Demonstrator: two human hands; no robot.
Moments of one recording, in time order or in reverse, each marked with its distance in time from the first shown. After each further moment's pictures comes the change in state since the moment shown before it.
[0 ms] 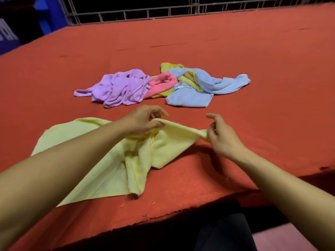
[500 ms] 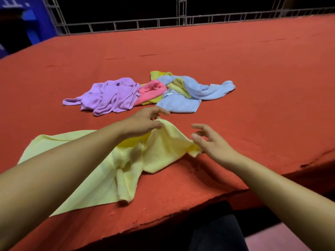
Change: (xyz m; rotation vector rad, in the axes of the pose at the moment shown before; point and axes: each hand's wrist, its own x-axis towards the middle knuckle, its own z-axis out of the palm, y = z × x) left_hand 0.015 0.042 0.008 -0.281 -0.087 -0.048; right_hand -0.017 0.003 -0.009 0.507 -0.150 0.114
